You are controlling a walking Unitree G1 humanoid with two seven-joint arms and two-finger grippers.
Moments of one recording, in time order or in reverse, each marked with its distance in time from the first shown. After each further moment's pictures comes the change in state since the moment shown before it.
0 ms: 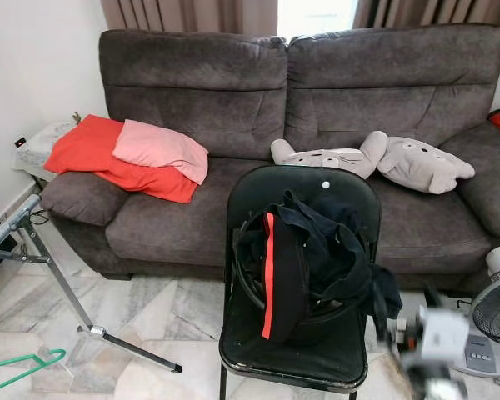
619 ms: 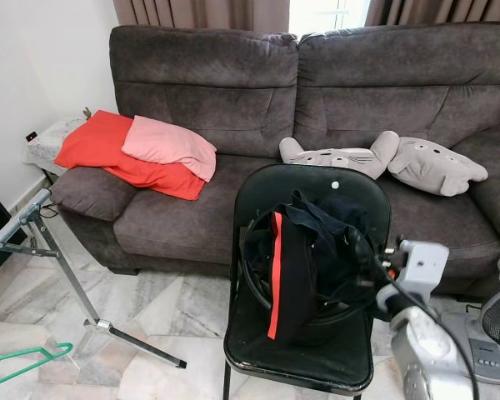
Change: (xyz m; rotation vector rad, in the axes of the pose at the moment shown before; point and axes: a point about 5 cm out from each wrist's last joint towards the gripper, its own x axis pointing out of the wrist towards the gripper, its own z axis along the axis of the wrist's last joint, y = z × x) left arm 0.000 0.005 0.004 0.003 -0.009 0.011; right arm 0.054 0.019 0.027 0.164 0.106 0.048
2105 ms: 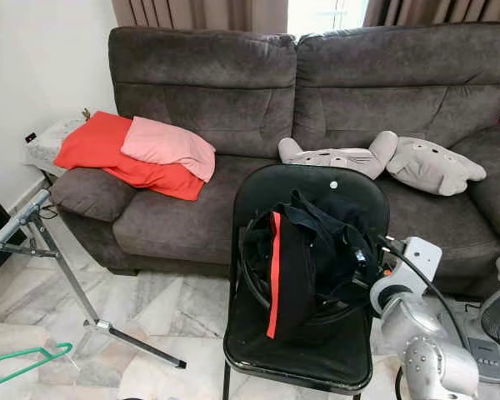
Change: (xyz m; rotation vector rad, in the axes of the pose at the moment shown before) left arm 0.000 0.002 0.005 0.004 -0.007 0.000; right arm 0.009 0.005 0.005 0.235 0.335 -0.210
